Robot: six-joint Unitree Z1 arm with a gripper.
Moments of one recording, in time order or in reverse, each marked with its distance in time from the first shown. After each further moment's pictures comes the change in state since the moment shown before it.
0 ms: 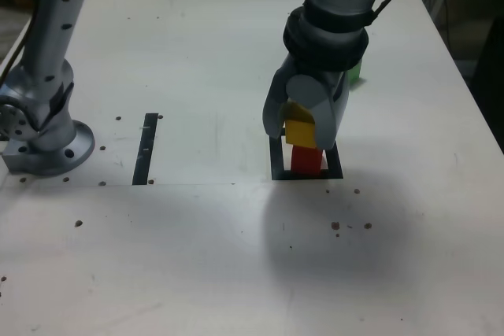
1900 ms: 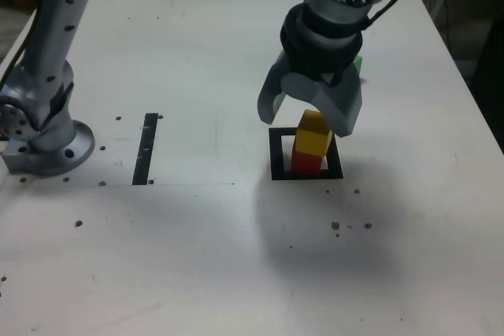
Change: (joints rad) arm 0.004 0.012 0.013 0.032 0.122 0.001
